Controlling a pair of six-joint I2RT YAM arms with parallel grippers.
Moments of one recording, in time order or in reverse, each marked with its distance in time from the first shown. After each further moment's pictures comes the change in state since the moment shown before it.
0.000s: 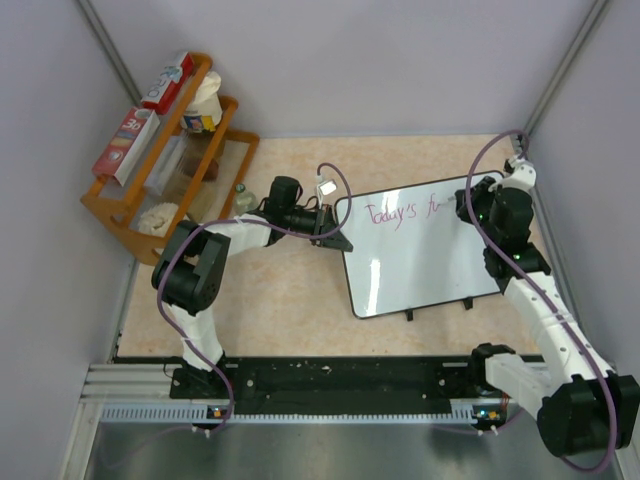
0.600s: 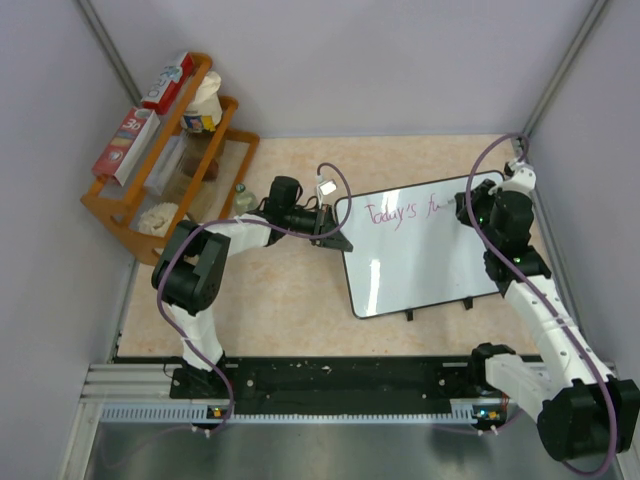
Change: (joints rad) left arm 0.000 0.000 0.000 -0.001 0.000 0.001; right arm 0.000 -0.009 -0.007 -0.002 -0.003 0.000
